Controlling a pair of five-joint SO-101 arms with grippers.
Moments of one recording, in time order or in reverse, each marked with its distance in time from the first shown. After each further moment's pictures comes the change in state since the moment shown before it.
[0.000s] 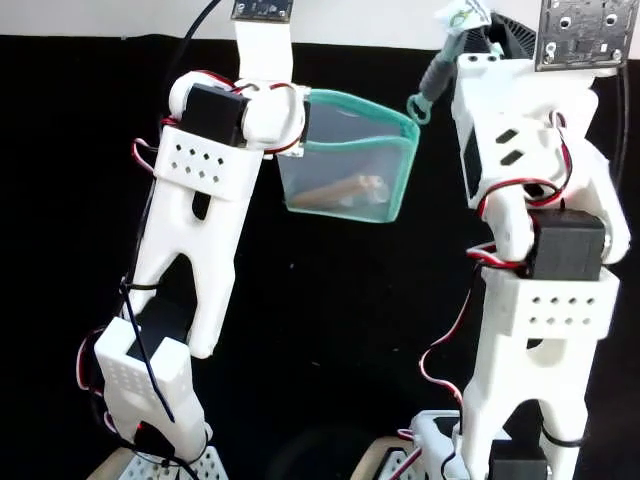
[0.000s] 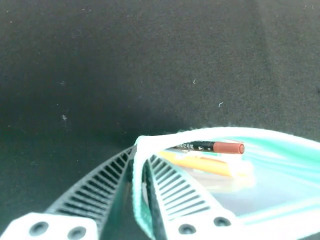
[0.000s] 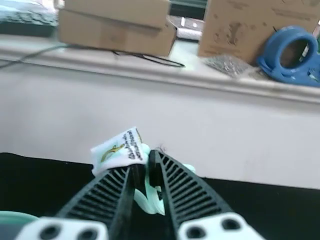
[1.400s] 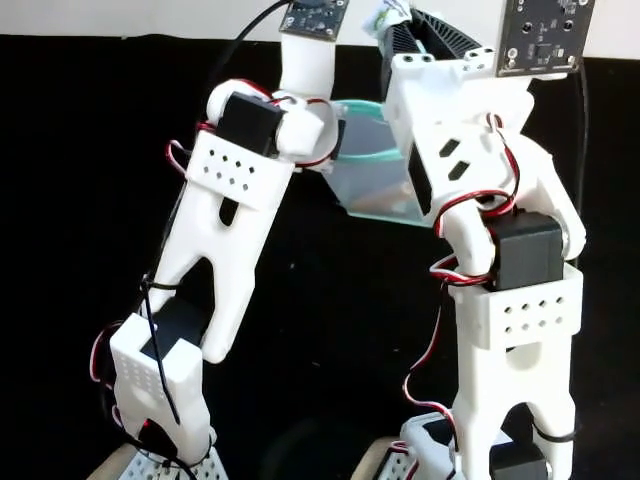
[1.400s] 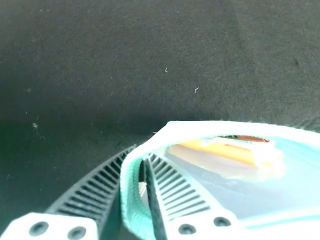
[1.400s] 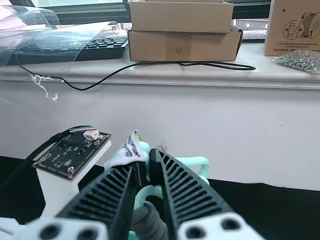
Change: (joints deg) left arm 6.9 0.3 0.1 0.0 -2.3; right arm -11.3 -0.4 4.0 -4.2 -10.8
